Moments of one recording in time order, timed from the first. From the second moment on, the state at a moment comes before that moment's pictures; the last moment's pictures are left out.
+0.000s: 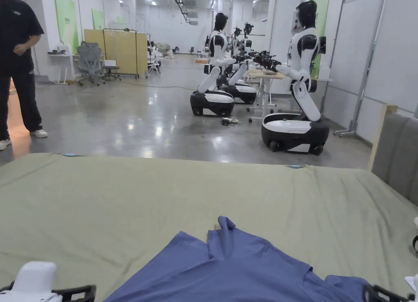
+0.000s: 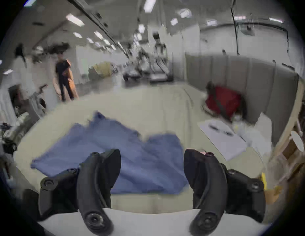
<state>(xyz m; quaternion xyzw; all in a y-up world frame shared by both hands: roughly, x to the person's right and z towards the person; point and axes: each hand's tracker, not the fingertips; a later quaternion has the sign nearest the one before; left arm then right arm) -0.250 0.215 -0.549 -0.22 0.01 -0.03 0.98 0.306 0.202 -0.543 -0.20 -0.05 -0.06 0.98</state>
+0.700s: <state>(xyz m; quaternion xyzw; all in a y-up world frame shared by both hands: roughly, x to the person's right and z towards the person) -0.262 0.216 -0.543 -0.20 0.05 -0.01 0.98 0.146 0.244 -0.541 -0.05 0.04 0.01 1.00</state>
